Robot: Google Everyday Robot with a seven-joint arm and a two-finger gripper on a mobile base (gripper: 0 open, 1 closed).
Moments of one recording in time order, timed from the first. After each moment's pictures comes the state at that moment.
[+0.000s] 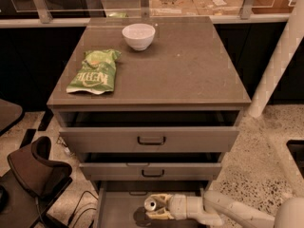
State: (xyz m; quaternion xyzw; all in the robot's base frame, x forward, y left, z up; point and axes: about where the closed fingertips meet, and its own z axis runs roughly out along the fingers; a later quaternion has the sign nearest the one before) arm 0.450 -0.001 0.315 -0.51 0.56 0.42 0.50
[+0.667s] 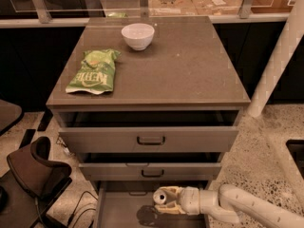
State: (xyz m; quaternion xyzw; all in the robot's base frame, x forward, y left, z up) arm 0.446 -0.037 0.401 -0.51 0.58 0.39 0.49
